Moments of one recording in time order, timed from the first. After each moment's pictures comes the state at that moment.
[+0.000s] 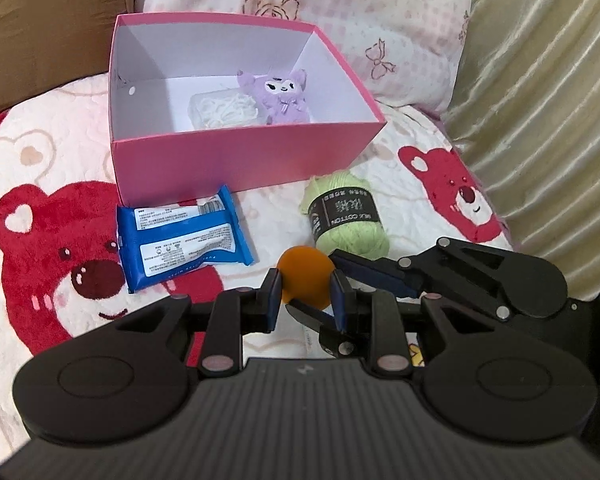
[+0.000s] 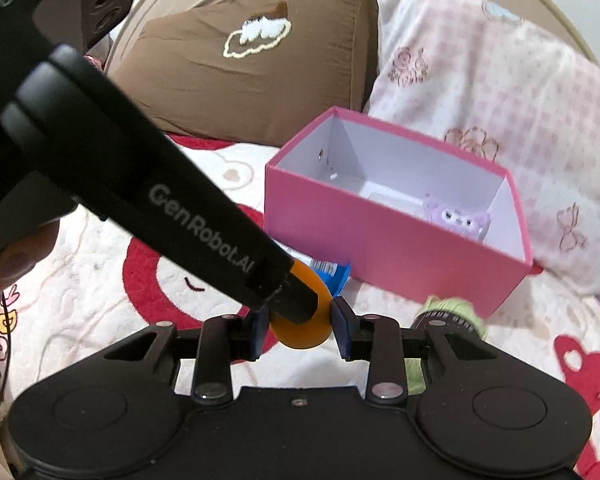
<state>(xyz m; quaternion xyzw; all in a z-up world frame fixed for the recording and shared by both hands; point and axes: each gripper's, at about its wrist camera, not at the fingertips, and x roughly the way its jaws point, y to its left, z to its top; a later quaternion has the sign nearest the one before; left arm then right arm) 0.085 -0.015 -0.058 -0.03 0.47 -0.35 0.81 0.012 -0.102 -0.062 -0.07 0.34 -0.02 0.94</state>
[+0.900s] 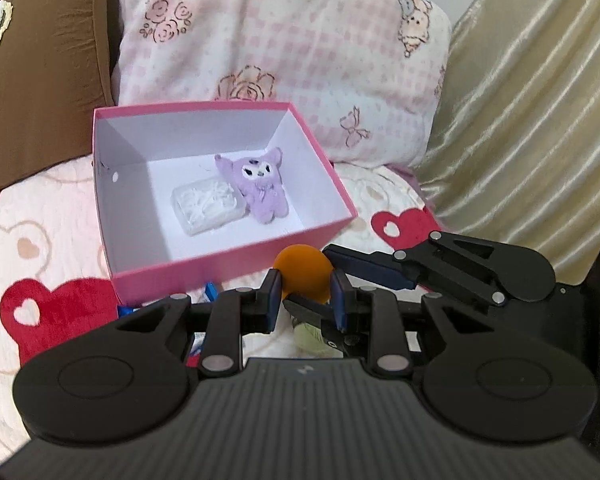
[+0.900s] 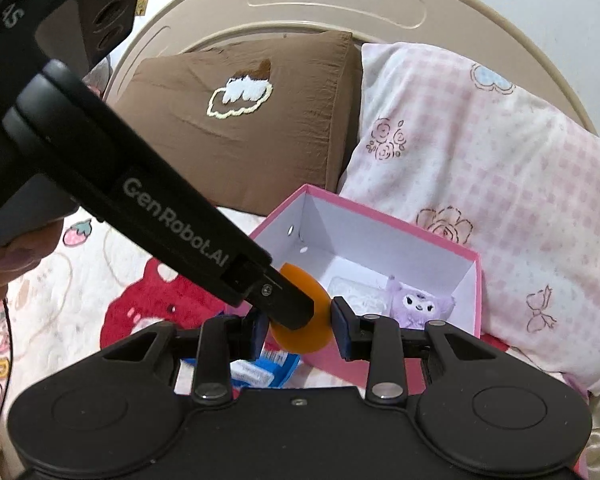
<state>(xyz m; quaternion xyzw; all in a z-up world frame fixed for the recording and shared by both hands) 0.142 -0.022 0.019 -0.05 0.43 -0.39 0.82 0.053 -0.137 0.013 -0.08 0.30 -0.01 0.95</state>
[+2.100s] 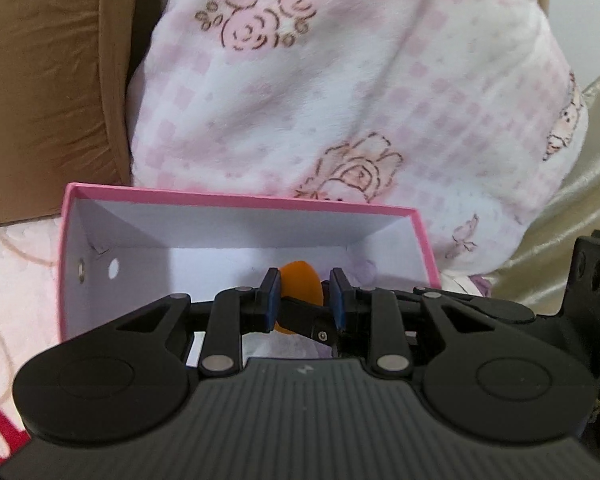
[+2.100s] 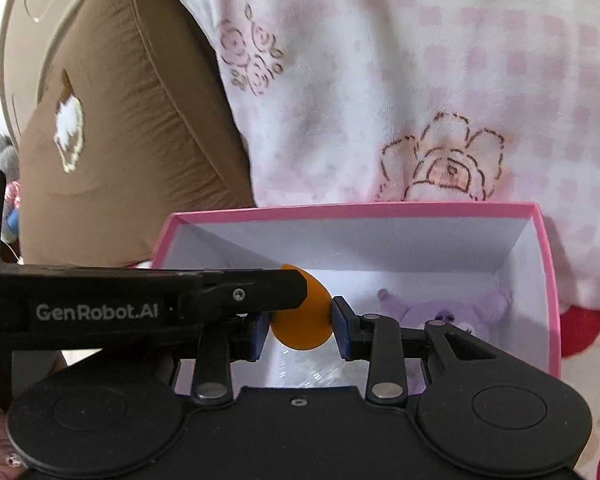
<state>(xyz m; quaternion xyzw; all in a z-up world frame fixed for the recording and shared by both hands) 0.352 -0.089 -0.054 -0.14 0.47 -0.31 0.81 0.275 -0.298 -0.042 0.17 0.41 -0.02 0.89</state>
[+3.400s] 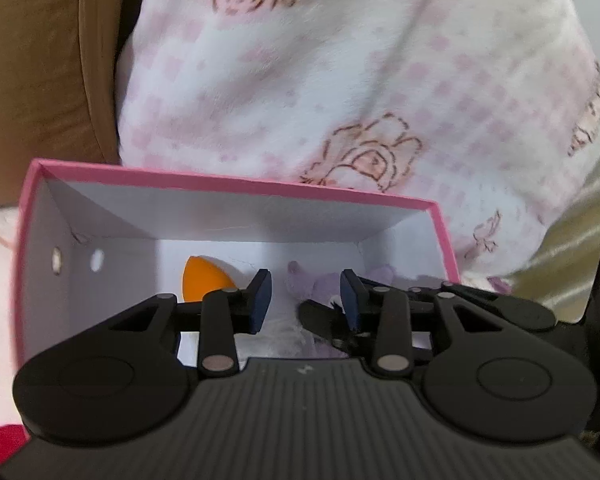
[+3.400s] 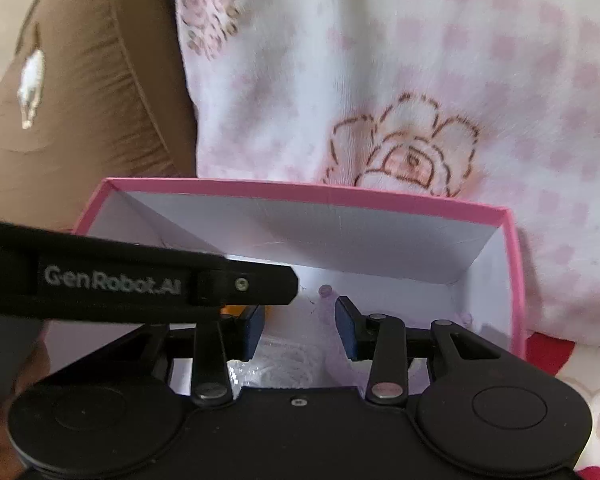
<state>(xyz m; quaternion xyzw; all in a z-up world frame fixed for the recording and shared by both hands) 0.350 -0.108 -0.064 -0.12 0.48 -0.29 0.82 0.275 -0.319 -0.062 0.10 0.43 -0.04 0.90</state>
